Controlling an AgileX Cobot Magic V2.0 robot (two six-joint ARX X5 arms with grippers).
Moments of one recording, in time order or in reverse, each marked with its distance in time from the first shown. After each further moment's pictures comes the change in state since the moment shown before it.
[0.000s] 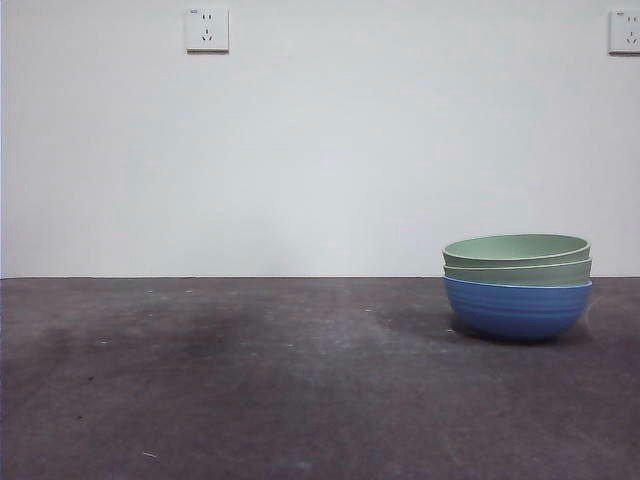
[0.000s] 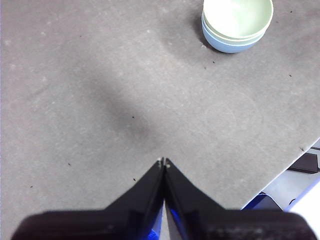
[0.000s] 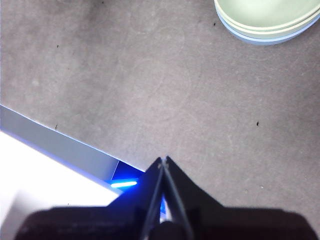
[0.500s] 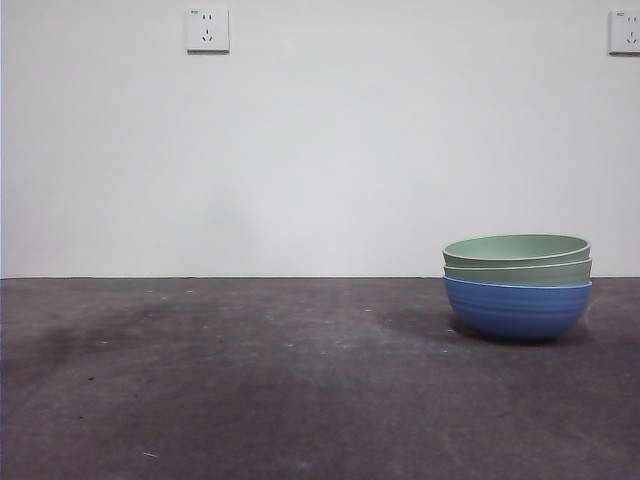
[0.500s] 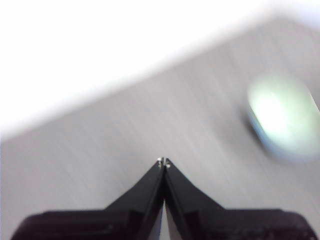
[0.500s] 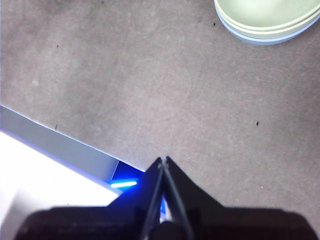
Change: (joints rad) left arm 0.251 -0.146 -0.066 0.446 0.003 0.160; right arm 0.000 0.000 0.000 0.000 0.000 0.000
